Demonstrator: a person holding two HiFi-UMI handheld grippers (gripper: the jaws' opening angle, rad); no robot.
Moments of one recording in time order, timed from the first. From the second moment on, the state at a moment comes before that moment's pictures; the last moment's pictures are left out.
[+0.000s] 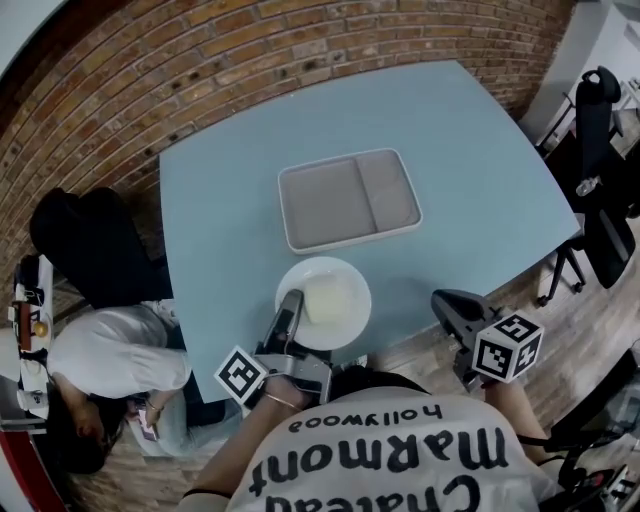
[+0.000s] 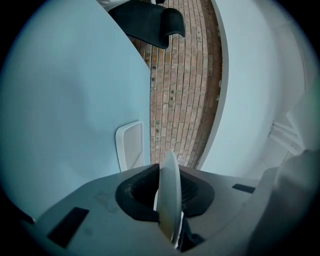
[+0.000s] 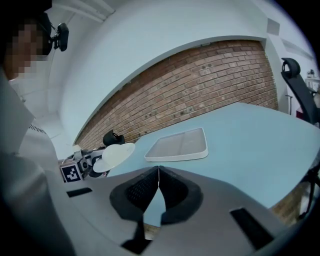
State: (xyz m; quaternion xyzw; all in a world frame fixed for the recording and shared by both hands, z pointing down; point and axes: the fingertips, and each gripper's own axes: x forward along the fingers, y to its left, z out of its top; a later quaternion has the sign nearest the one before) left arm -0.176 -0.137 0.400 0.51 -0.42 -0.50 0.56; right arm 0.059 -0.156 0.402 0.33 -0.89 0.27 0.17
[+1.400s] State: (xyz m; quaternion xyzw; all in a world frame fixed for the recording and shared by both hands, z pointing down) left arm -0.201 -0.203 0.439 0.48 -0.46 -0.50 0.56; right arm -0.037 -0.242 0.437 0.21 -0.91 0.28 0.24
